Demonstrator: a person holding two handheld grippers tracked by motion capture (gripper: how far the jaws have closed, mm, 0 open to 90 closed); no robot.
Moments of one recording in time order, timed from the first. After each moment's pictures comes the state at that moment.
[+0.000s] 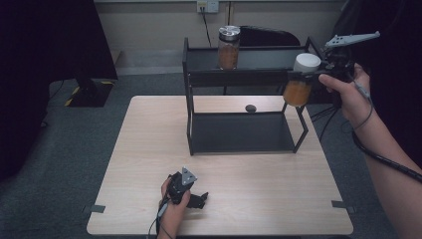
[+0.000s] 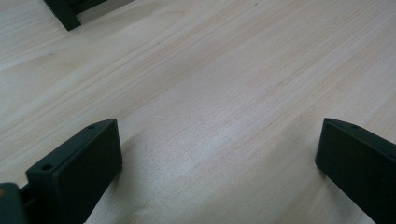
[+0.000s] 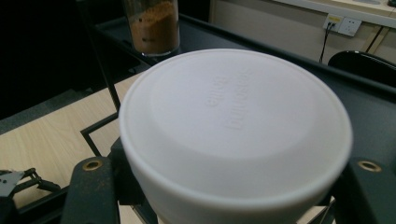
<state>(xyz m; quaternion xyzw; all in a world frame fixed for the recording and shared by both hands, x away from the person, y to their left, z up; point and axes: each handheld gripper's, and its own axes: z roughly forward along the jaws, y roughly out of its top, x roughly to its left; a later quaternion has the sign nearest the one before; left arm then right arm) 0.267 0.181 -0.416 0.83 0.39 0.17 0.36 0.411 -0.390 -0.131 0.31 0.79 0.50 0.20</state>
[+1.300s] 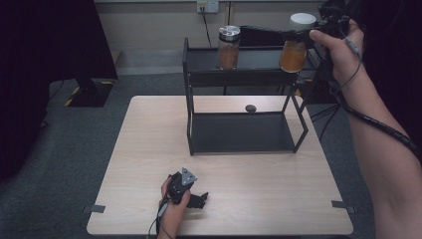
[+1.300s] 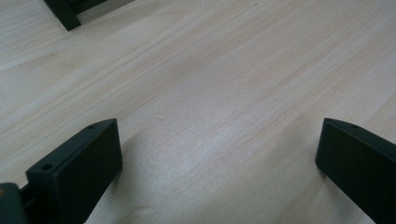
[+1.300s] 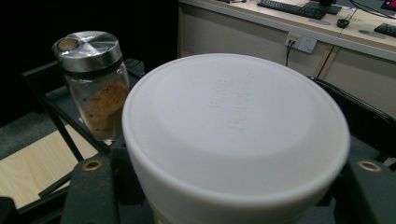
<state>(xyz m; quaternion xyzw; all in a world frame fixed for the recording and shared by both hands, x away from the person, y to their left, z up) 0.267 0.181 -0.416 0.83 0.39 0.17 0.36 0.451 -0.347 -0.067 0.34 0.76 0.48 0.25</state>
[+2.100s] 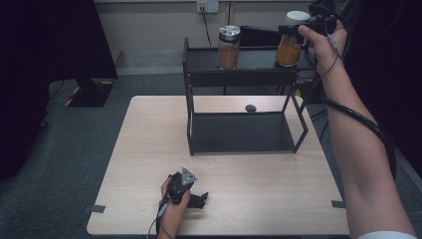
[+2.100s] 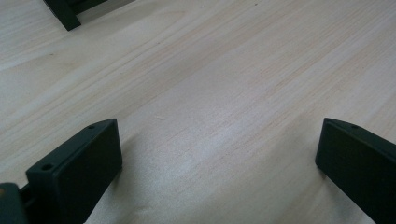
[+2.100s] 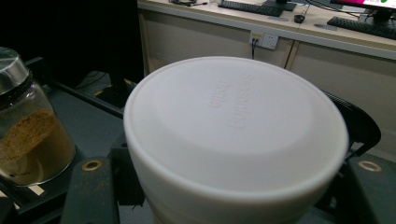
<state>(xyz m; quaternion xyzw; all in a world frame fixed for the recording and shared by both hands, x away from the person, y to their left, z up) 0.267 0.181 -0.416 0.83 0.39 0.16 0.36 0.476 -0.324 -0.086 0.40 0.73 0.47 0.29</state>
